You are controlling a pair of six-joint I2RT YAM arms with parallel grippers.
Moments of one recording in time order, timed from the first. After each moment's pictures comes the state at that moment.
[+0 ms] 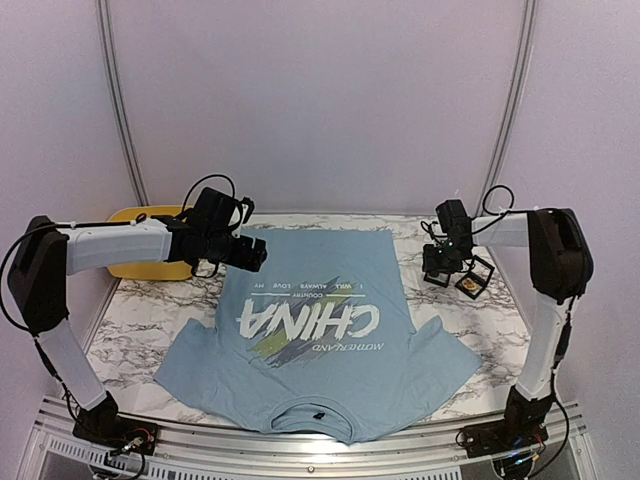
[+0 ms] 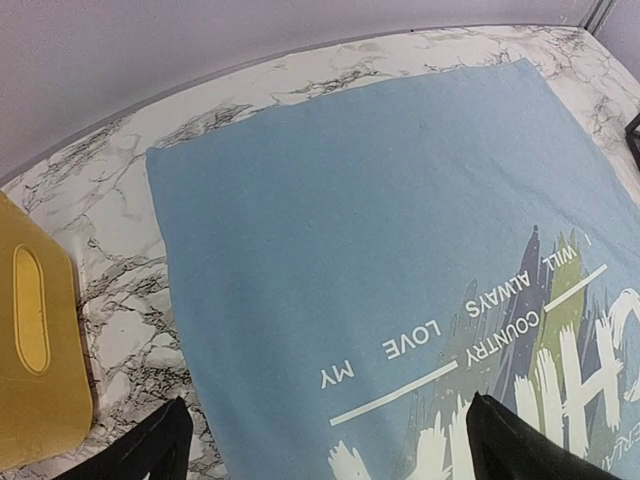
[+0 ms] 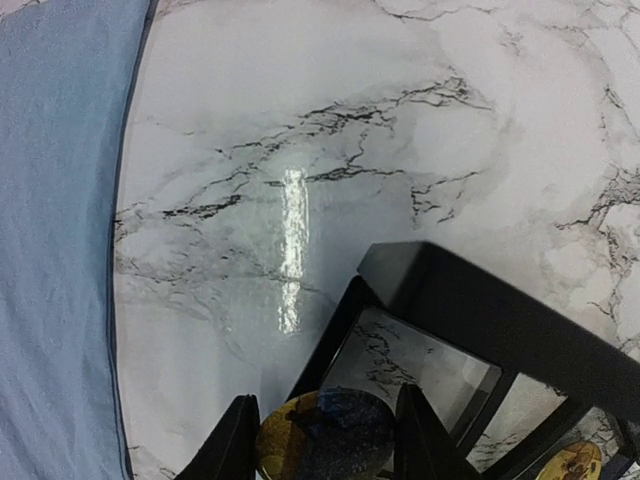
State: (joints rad) left arm -0.60 1.72 1.21 -0.25 -0.15 -0.15; right arm 0.18 2.00 1.35 -0.40 0.03 0.17
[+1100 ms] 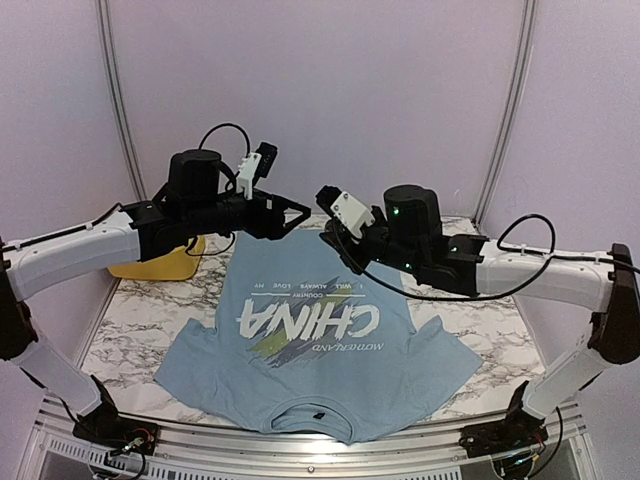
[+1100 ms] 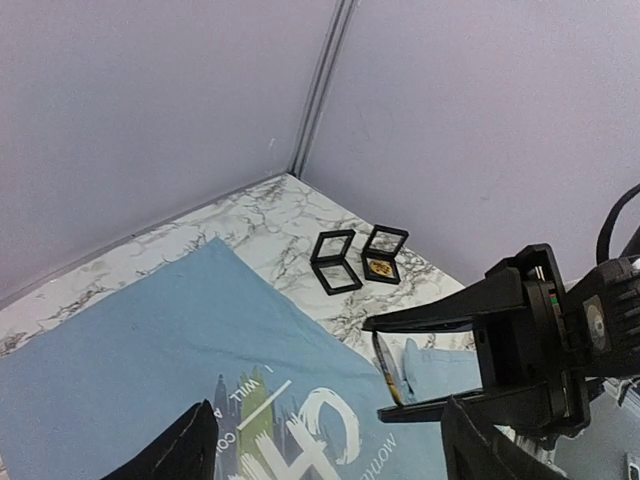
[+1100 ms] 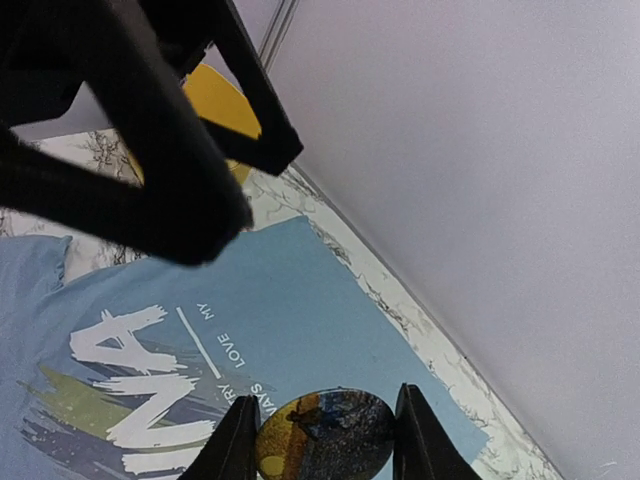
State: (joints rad) left arm -0.75 1.49 1.27 -0.02 0.25 -0.23; right arm 0.92 1.49 1.15 0.06 0.15 -0.37
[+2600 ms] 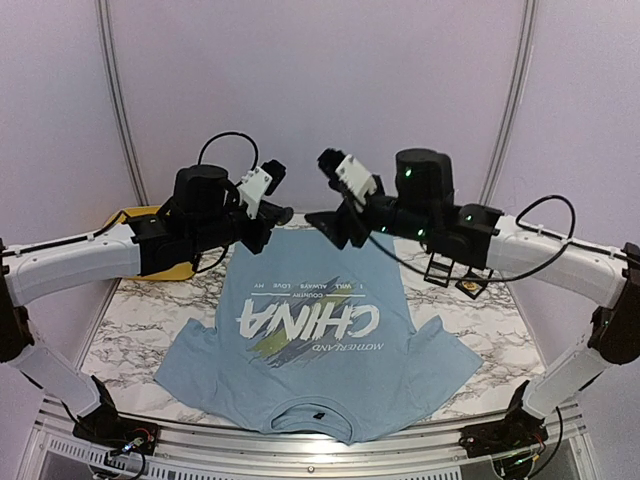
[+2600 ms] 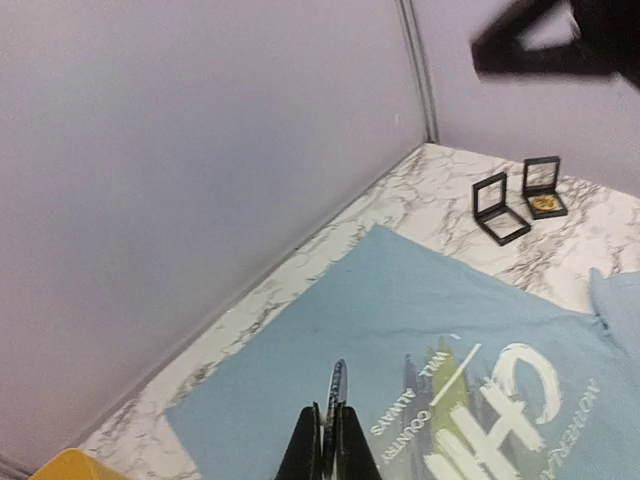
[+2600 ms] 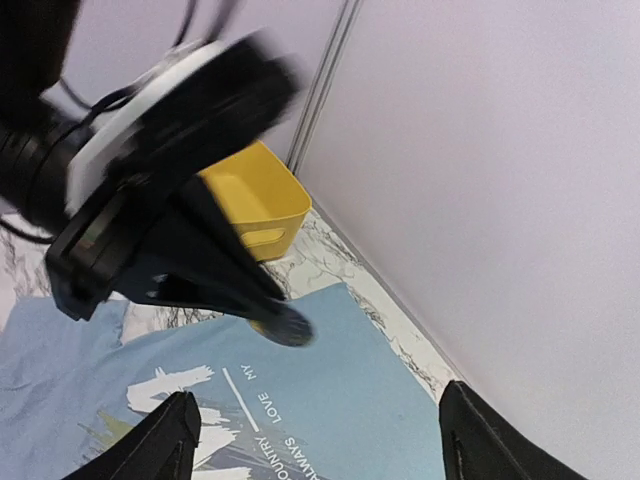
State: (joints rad) left arm -0.82 1.48 1.20 -0.03 -0.08 0.16; right arm 0.91 1.49 1.31 -0.03 0.00 -0.35
